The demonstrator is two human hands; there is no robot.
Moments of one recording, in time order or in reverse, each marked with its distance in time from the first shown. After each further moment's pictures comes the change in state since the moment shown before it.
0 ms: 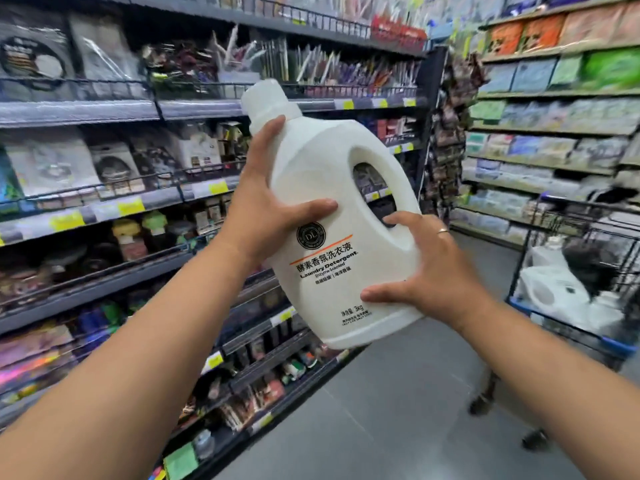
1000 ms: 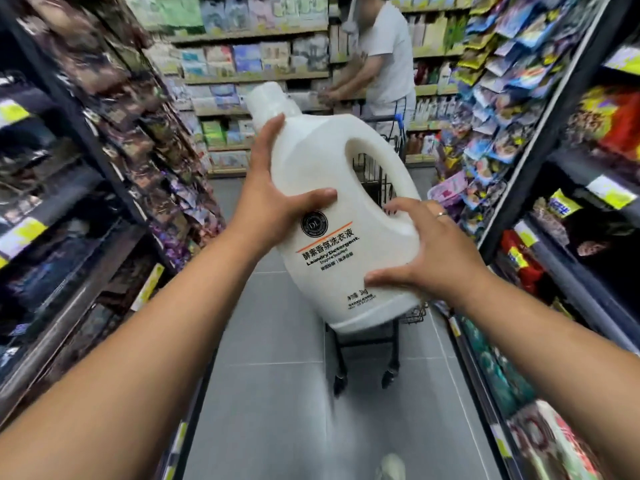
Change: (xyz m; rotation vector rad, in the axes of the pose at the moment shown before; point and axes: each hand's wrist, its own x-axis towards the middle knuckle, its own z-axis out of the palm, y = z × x) left_hand 0.290 -0.275 0.694 -0.474 -0.722 -0.054; right_hand 0.160 0.568 -0.149 -0.352 0.268 0.779
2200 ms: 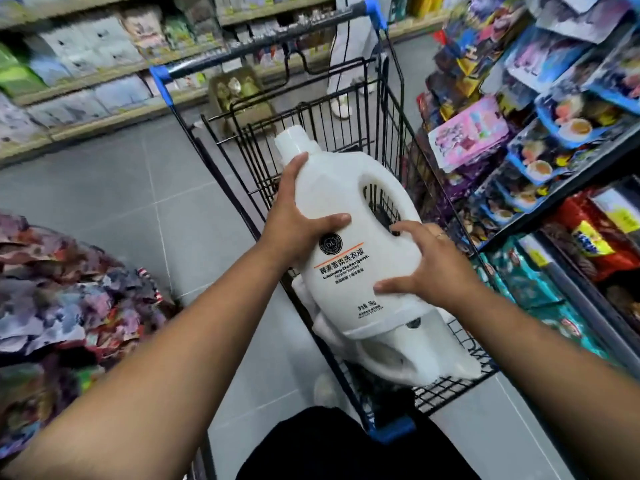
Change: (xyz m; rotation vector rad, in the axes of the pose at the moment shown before) left_hand 0.372 -0.419 0.121 -0.074 -0.514 -0.458; right_hand 0.380 0.198 0.219 0.048 -0.144 0.649
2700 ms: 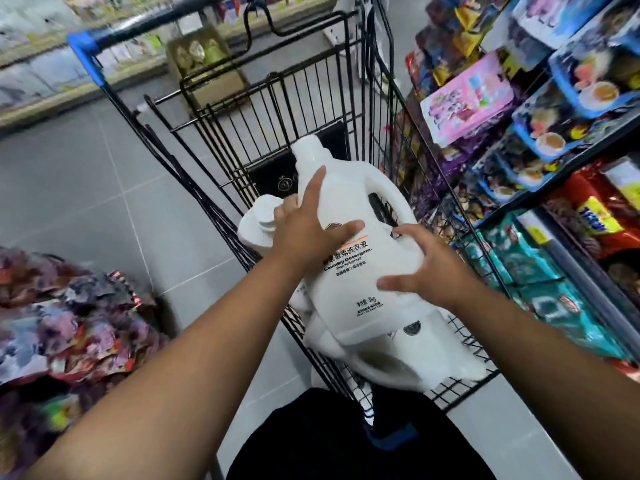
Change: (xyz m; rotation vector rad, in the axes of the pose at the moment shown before) left_hand 0.046 -0.044 0.051 0.514 -0.130 -0.159; right_hand 0.040 0.045 0.031 0.270 -0.072 0.218
